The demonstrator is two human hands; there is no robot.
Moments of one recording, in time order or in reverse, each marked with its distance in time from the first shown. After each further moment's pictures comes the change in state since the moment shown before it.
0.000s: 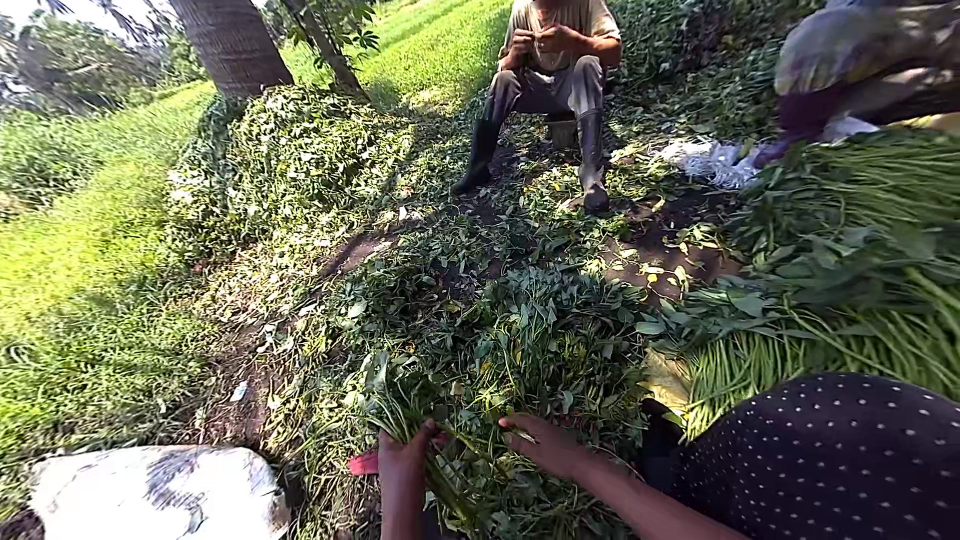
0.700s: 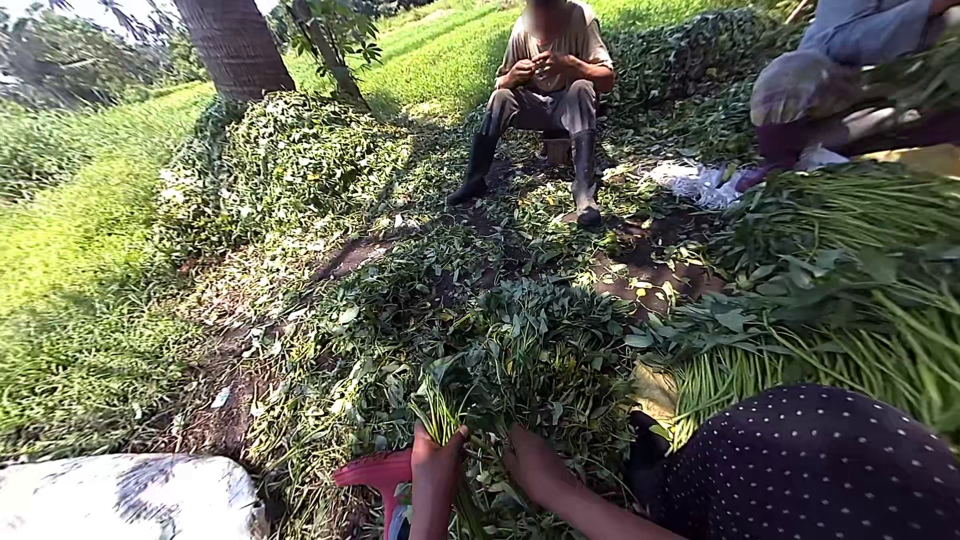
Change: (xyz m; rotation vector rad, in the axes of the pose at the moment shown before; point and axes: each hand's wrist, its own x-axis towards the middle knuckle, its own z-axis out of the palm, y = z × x) left_hand -0.029 -0.004 0.043 0.231 -0.144 -0.003; right_hand -0.012 -0.051 0.014 -0.178 0.121 0.356
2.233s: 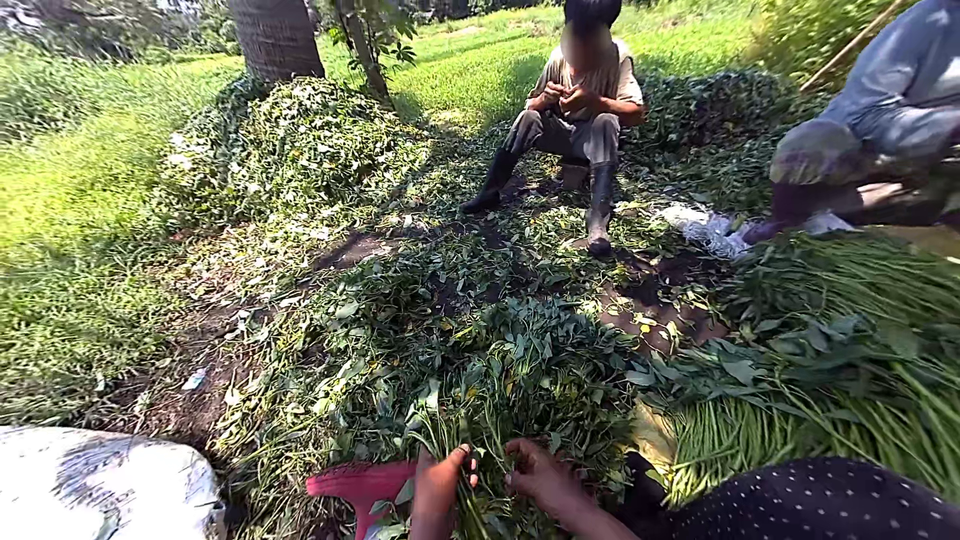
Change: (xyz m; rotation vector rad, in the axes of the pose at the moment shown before) left_hand 0.021 -0.020 0.016 -0.450 -0.063 -0.254; right_hand 0.028 0.042 -0.009 0.524 -0.073 -0.144
